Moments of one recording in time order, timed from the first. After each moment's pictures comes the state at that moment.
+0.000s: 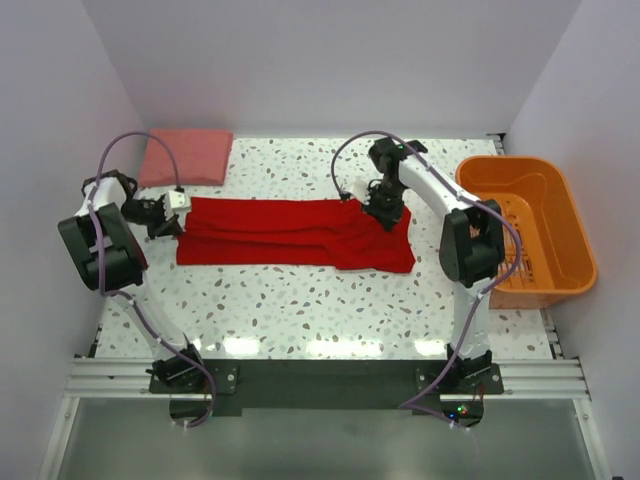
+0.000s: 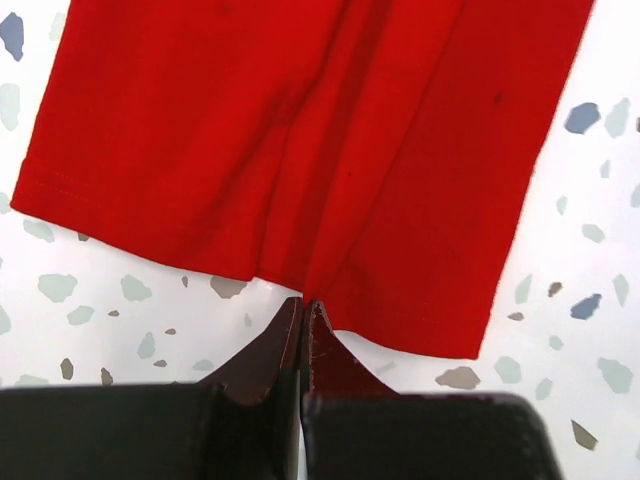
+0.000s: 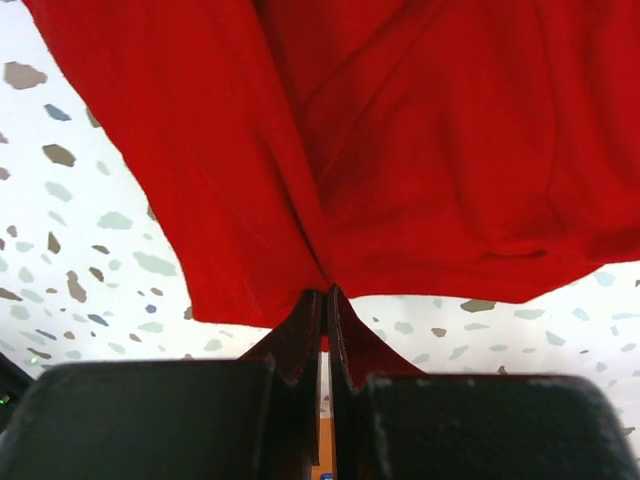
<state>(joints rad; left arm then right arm) 0.46 2.01 1.51 -1.13 0.71 1.75 0.37 2.08 1.82 -1.25 -0.18 -0.95</state>
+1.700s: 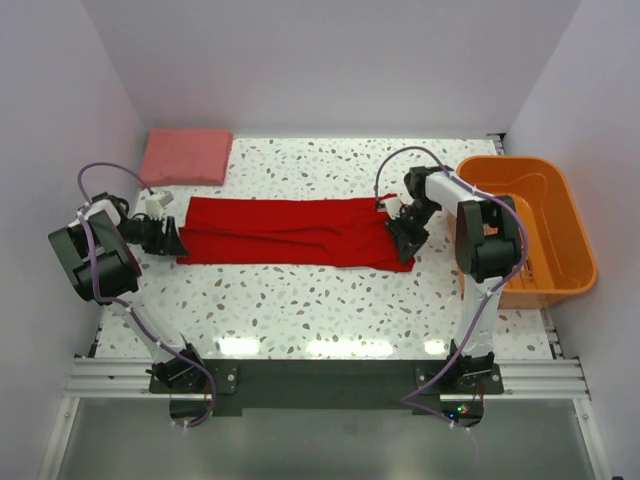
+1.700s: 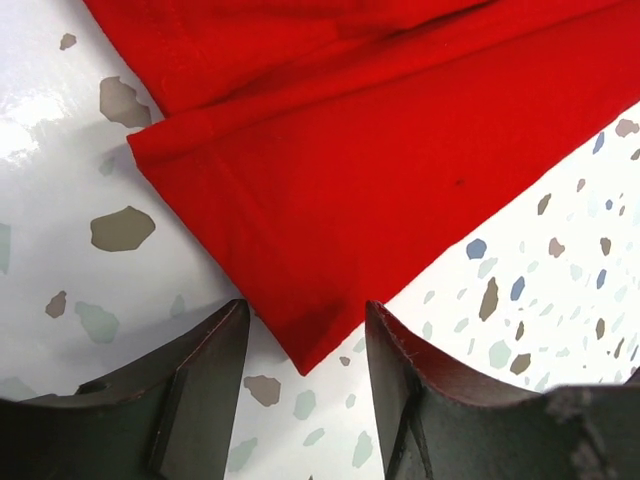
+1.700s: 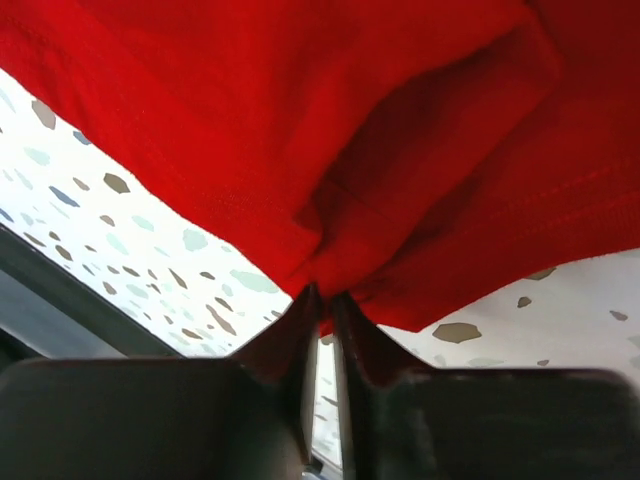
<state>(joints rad) 0.55 1.96 1.28 -0.89 0.74 0.82 0.17 2.08 1.51 -1.16 -0.36 -0.51</state>
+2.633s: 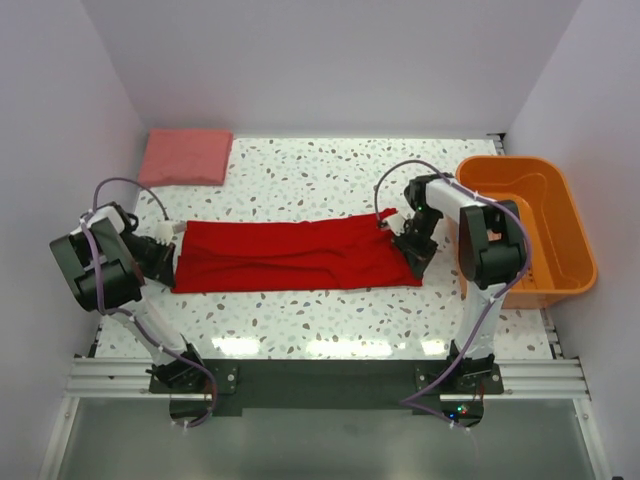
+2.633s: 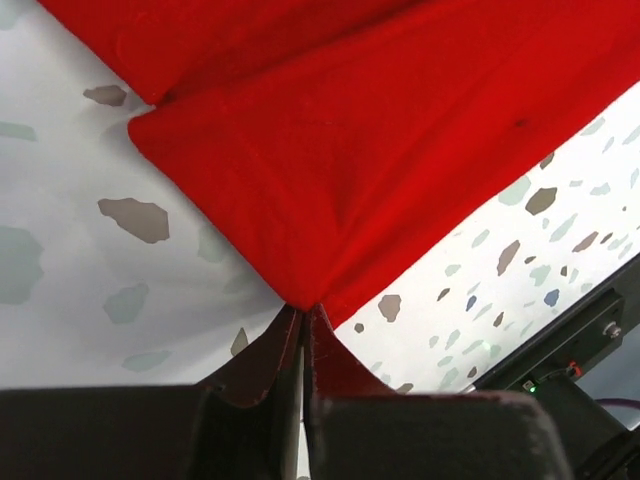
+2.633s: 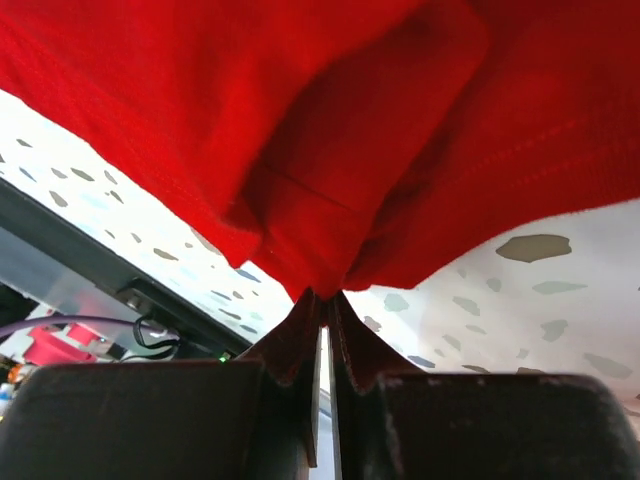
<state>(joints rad) 0.55 1.86 1.17 -1.11 0.42 0.98 0.18 2.02 1.40 -1.26 -0.23 -0.61</state>
